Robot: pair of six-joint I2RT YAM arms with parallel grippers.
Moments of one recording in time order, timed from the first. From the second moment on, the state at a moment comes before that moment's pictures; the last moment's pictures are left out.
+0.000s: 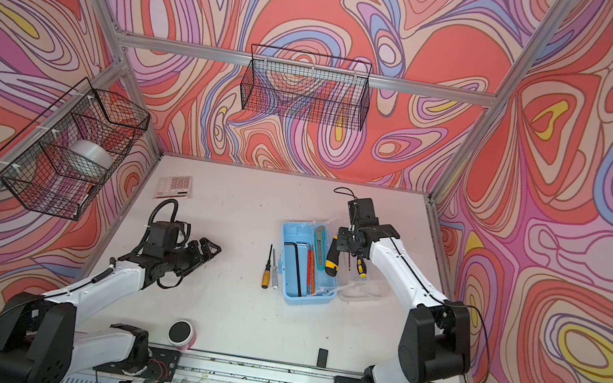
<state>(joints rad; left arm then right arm) -0.11 1.19 0.48 -0.11 0.36 -0.80 0.28 1.54 1.19 -0.68 0.12 0.23</state>
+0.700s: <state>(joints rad) -0.21 1.21 0.58 -0.14 0.31 -0.77 0.26 1.47 1.16 -0.67 0.11 0.27</state>
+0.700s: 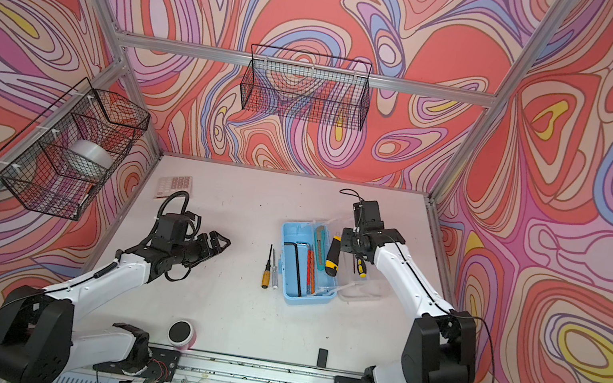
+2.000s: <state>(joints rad) -0.77 1.60 0.95 -0.39 -0.17 -0.71 0.46 1.21 1.10 -0.63 0.01 0.39</state>
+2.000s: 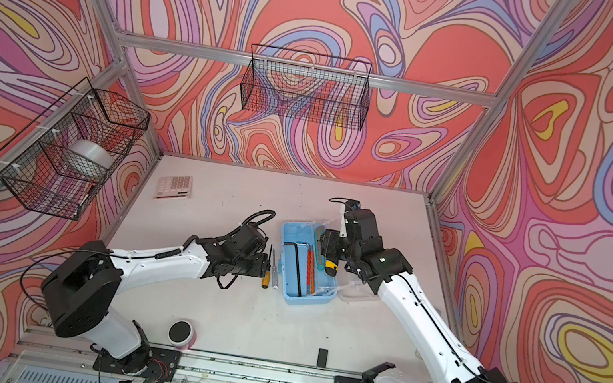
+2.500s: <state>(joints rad) -0.82 1.72 1.00 -0.44 -0.21 -0.76 0.46 1.17 1.07 -0.61 0.04 0.38</state>
